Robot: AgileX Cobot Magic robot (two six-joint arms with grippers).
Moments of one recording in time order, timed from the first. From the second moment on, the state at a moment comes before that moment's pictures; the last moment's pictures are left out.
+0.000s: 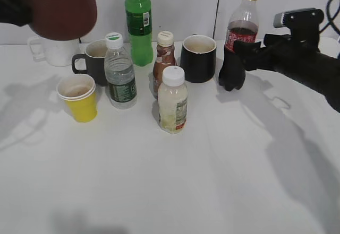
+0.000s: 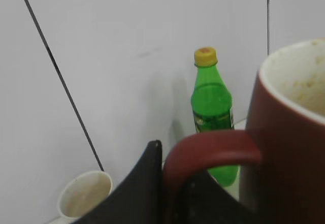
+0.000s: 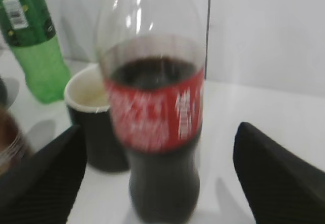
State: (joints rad) left arm -0.16 1.32 -0.72 0.54 -0.45 -0.29; right arm 0.13 2.00 -0.84 -0.39 -0.92 0.25
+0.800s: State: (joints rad) left arm -0.20 1.28 -0.72 0.54 -0.28 -0.30; right arm 0.24 2.01 -1.07 -0.41 -0.49 0.18
